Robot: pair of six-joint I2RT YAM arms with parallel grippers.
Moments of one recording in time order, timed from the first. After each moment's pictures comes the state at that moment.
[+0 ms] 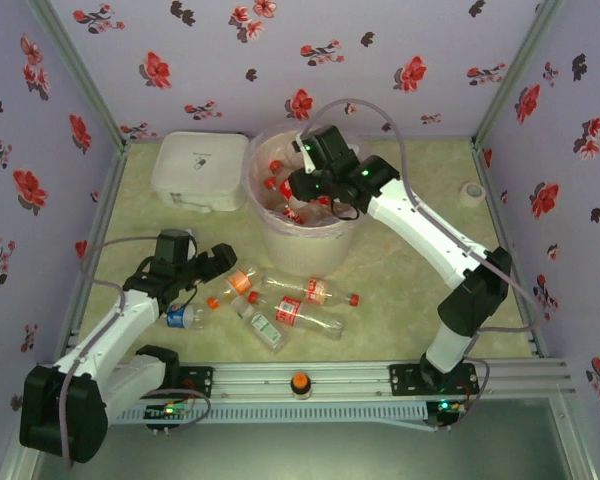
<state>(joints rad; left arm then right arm) -0.30 0.97 0.52 -0.38 0.19 -0.72 0.74 1.71 1.77 -0.83 0.06 0.25</state>
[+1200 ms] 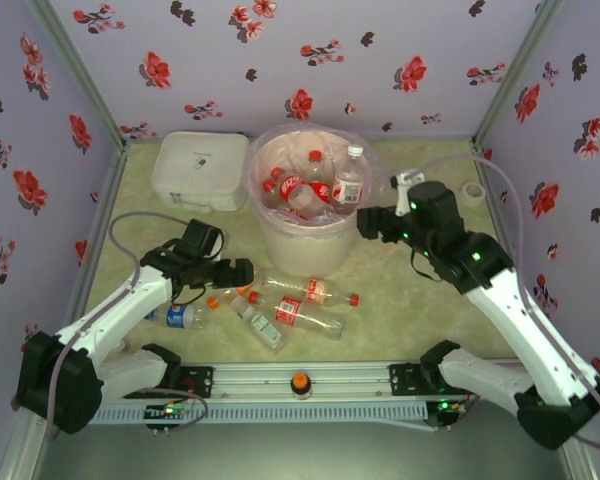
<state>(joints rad) -0.52 1.14 0.76 -0.71 0.12 -0.48 0.56 0.93 1.15 -0.79 0.11 0.33</state>
